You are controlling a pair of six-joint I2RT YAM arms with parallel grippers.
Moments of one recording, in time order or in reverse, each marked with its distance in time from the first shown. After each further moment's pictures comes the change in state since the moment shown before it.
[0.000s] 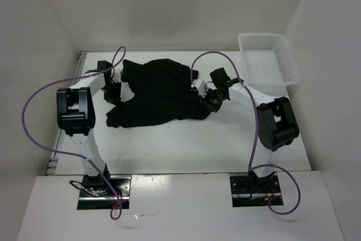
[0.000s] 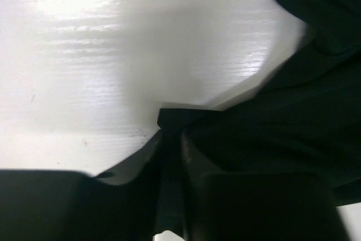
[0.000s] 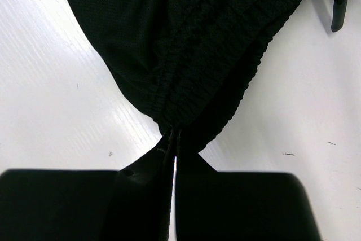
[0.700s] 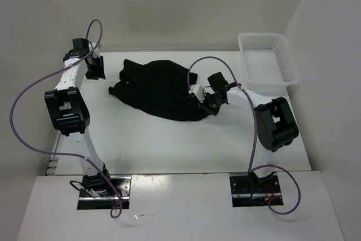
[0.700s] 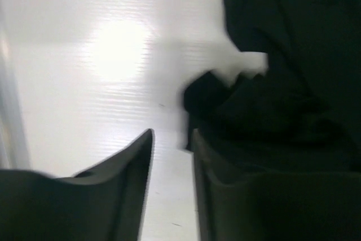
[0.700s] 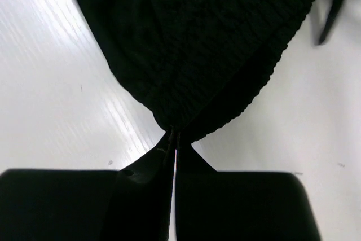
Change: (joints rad) left arm 0.132 0.014 0.364 -0.051 0.006 0.003; right arm 0.031 -0.005 -0.063 0.071 -0.003 -0.064
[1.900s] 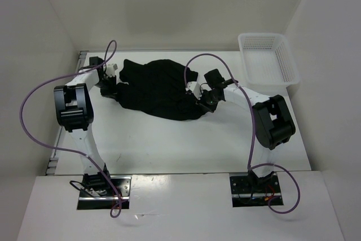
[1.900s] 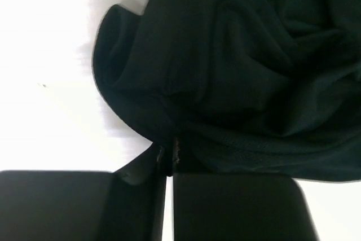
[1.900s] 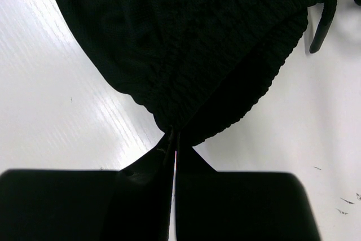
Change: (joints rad) left arm -0.053 0.079 -0.229 0.058 0.140 -0.003; right arm 0.022 0.039 0.078 -0.037 0.039 0.003
